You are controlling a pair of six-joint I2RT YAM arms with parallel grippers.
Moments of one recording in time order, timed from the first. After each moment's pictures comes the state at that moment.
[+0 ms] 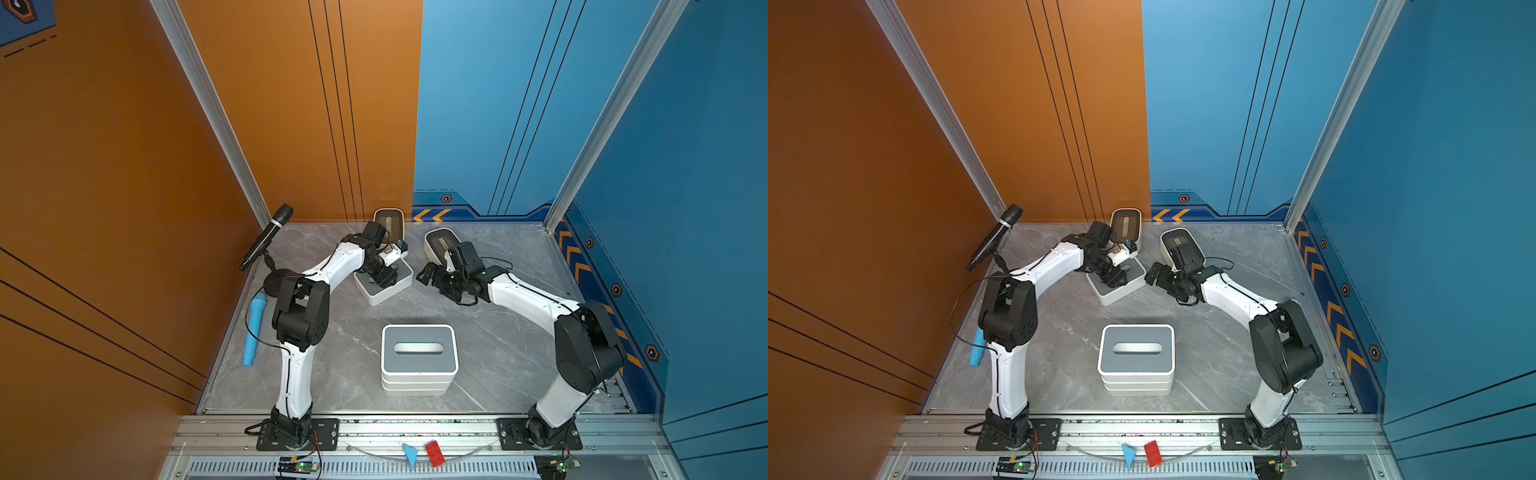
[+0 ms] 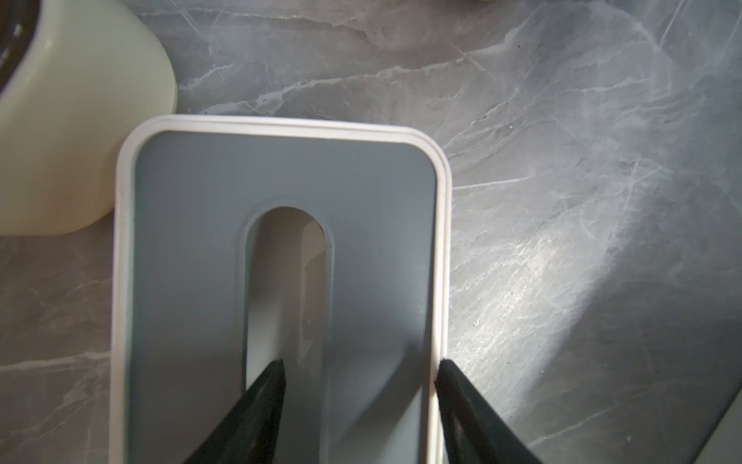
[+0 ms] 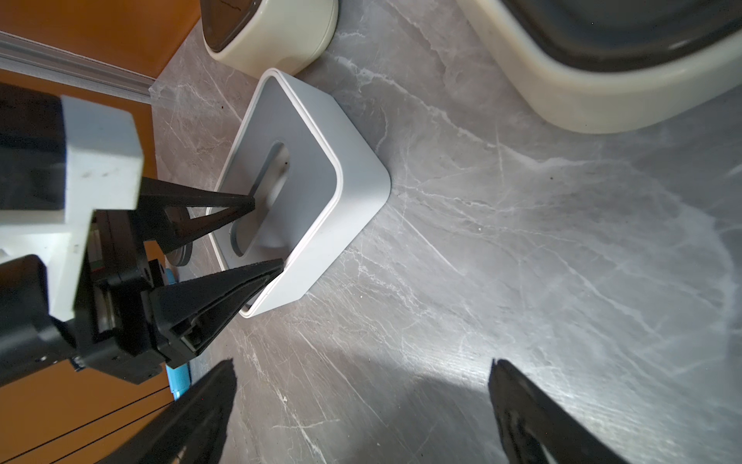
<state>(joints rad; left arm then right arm) -0.37 2.09 1.72 -0.79 0.26 0.46 0.49 1.71 1.20 -0.33 -0.25 0.84</state>
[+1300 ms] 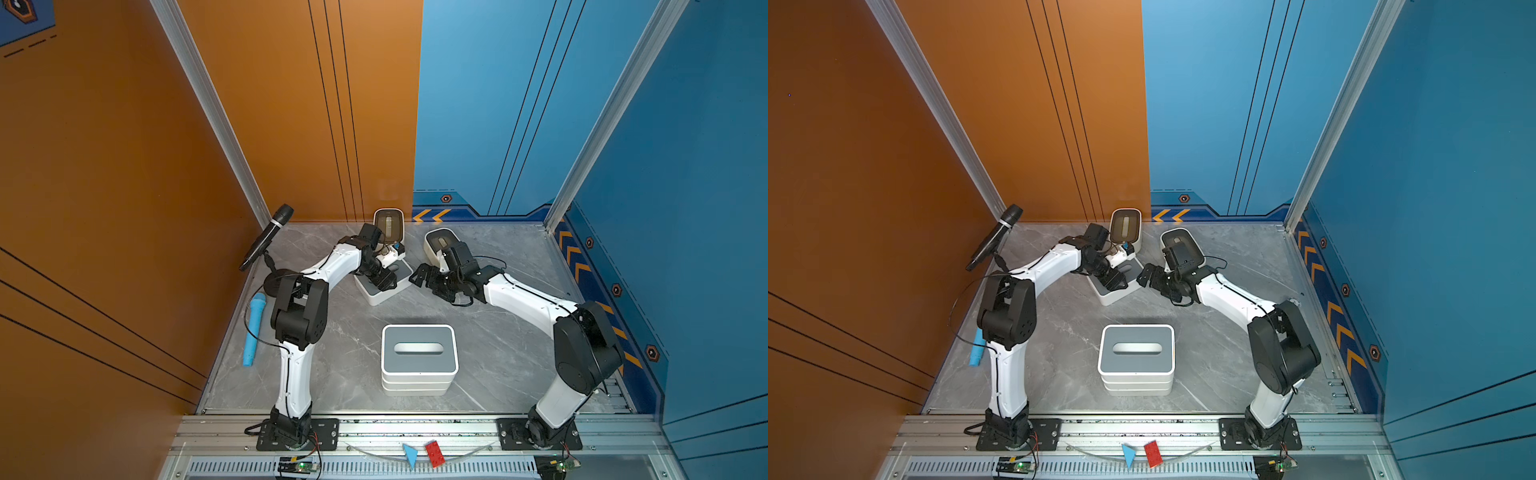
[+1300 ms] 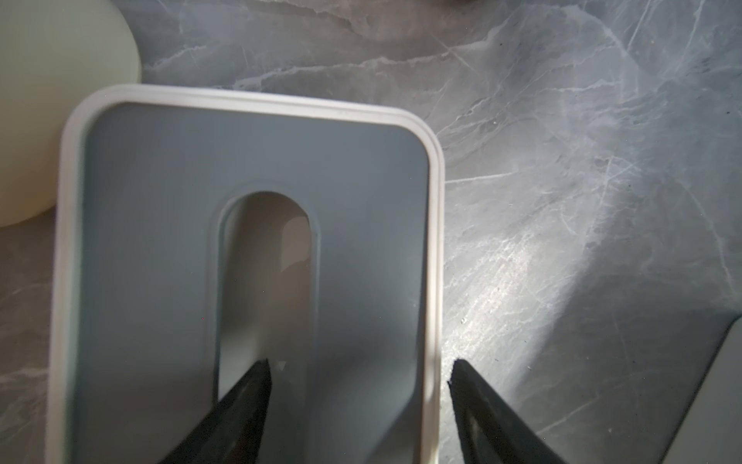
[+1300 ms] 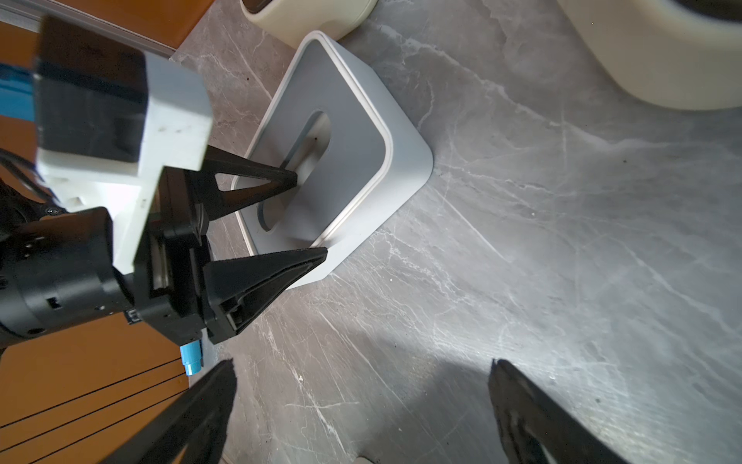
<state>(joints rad) -0.35 2.11 1.68 -0.78 0.34 0.48 0.54 1.72 1.23 -0.34 -0.27 0.83</state>
